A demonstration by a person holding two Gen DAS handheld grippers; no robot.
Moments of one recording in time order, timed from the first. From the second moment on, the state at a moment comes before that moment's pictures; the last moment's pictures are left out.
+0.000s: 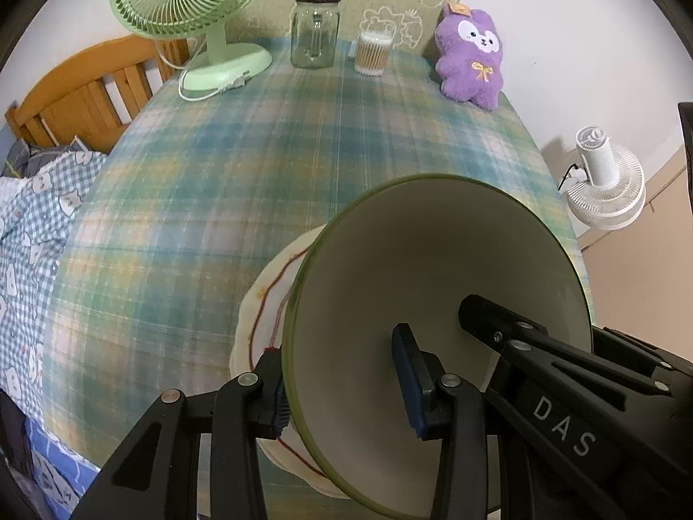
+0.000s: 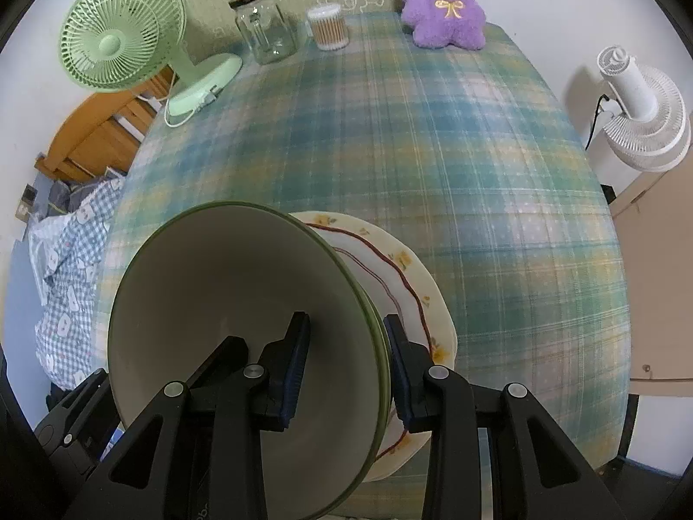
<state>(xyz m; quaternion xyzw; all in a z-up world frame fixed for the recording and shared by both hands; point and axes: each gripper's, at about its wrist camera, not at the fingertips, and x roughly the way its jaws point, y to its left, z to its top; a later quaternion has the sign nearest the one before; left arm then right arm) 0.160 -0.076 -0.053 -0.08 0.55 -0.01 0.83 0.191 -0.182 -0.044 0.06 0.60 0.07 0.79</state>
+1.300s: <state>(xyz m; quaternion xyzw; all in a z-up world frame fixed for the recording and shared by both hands) 0.148 -0.079 -0.048 -0.08 0.53 0.04 0.85 0.186 -0.192 -0.029 0.03 0.57 0.11 0.82</state>
